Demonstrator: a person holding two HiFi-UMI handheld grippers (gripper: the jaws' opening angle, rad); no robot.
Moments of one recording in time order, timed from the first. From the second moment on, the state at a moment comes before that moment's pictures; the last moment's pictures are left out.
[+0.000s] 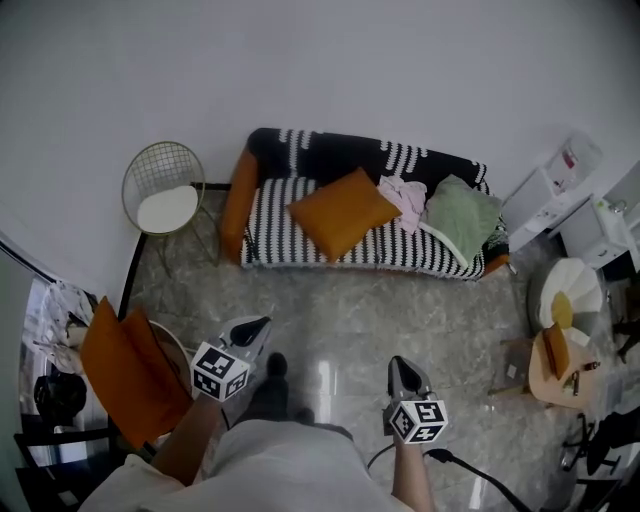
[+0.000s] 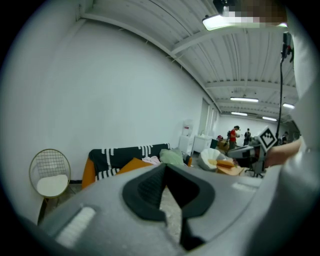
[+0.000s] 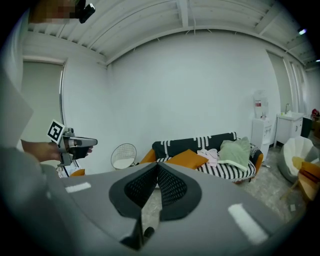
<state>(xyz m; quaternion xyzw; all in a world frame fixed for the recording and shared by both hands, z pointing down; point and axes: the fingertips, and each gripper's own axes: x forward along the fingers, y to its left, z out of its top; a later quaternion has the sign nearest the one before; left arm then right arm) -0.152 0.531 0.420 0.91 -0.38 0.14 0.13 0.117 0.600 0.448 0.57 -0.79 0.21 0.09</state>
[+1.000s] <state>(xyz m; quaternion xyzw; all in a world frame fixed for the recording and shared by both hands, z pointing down) -0.215 0.266 0.427 0.92 -0.34 0.15 0.11 0.042 0.342 0.437 0.60 -0.77 0.20 0.10</state>
